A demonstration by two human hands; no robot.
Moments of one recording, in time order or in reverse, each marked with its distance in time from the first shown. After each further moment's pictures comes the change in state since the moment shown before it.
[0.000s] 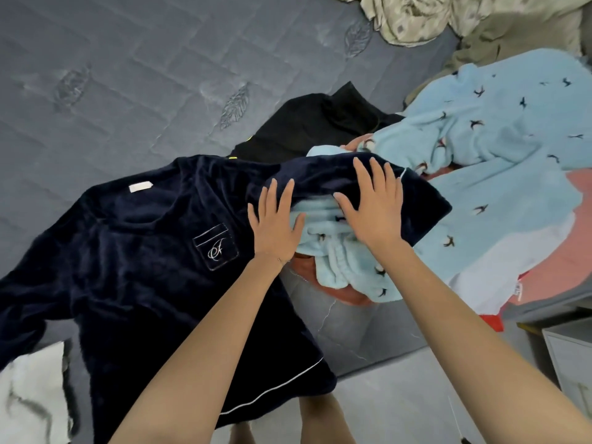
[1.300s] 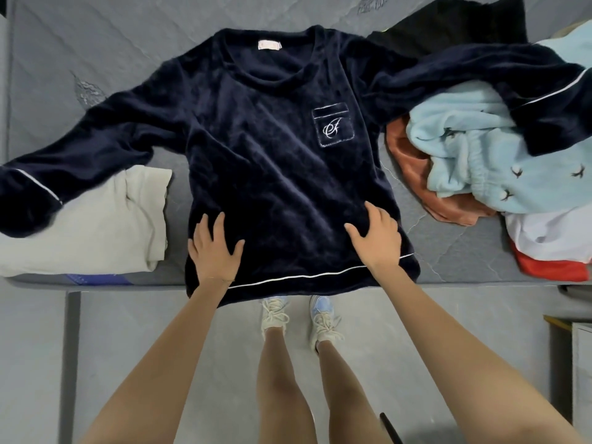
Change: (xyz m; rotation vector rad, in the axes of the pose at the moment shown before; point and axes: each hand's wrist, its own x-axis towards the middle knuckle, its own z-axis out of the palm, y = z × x) left_hand -0.338 -0.329 0.023 -0.019 0.095 -0.542; right_hand -0.272 -0.129 0.176 0.055 -0.281 0.061
